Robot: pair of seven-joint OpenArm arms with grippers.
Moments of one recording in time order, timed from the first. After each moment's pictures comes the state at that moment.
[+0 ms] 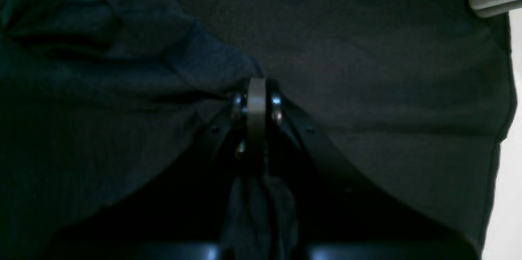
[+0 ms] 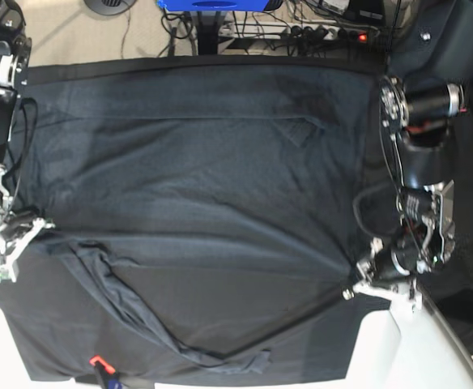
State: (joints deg) left arm -29.1 -14.1 -13.4 45.5 -31.6 -9.0 39.8; right arm 19.7 17.7 13.5 48.1 -8.4 16.5 -24.5
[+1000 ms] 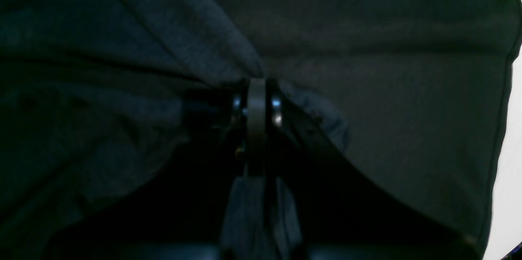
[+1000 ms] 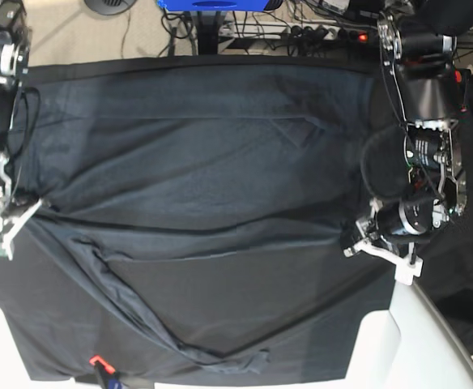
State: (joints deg) left arm -13.1 -15.6 -13.4 69.7 -45.0 -9.0 54.3; right arm 15.4 17.6 13.5 50.1 -8.0 12.2 -33.0
